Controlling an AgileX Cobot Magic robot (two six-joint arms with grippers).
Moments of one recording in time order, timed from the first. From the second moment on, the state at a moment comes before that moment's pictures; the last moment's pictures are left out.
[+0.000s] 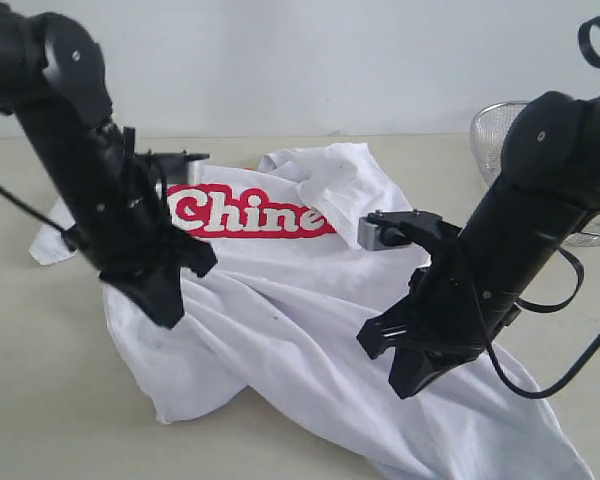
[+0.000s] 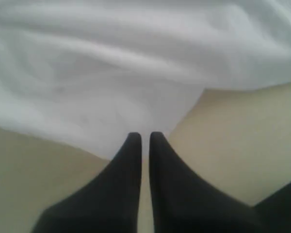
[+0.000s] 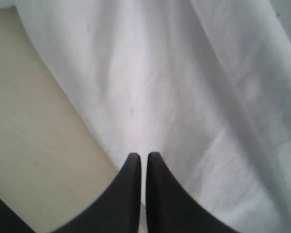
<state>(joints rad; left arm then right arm) -0.37 1.87 -1.27 -0.33 1.12 0.25 0.28 1.75 -0.95 0.55 0.89 -0.47</state>
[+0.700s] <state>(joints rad) -0.37 1.54 -0.64 -0.79 0.59 0.35 0.28 1.77 -0.98 0.62 0.82 -0.57</state>
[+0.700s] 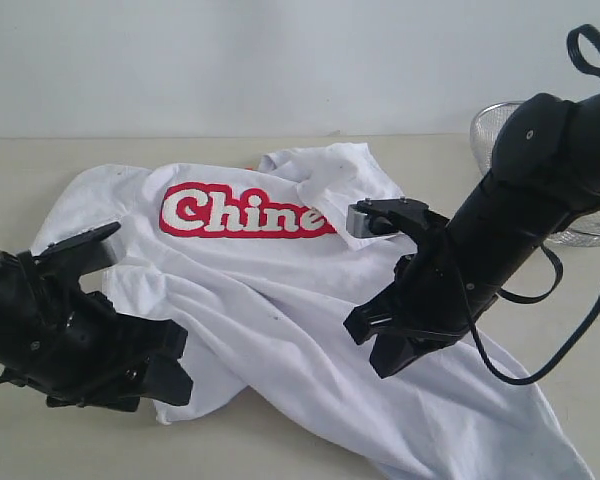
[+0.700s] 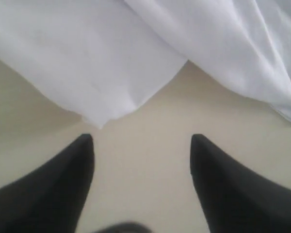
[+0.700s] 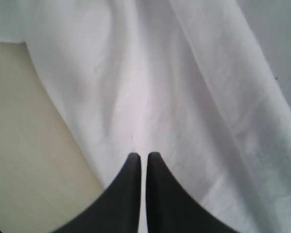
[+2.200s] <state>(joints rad) -0.37 1.74 -1.01 -0.97 0.56 0.47 0.28 1.77 -0.98 0.62 0.79 -0.57</state>
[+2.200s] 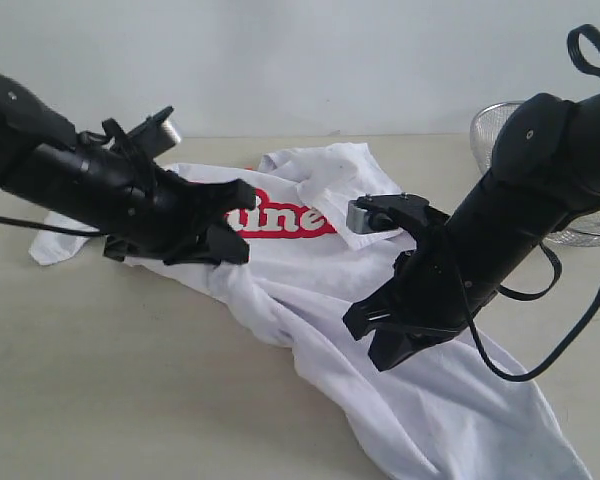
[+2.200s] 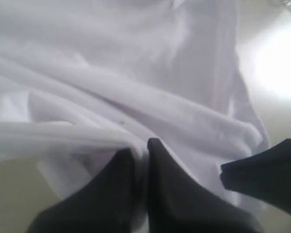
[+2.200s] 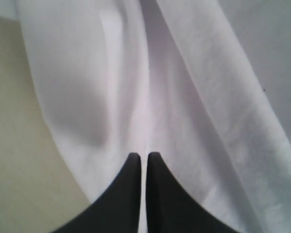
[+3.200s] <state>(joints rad) -0.29 2.16 -1.52 -0.97 0.67 0.47 0.28 1.69 -0.98 0.62 0.70 -0.63</state>
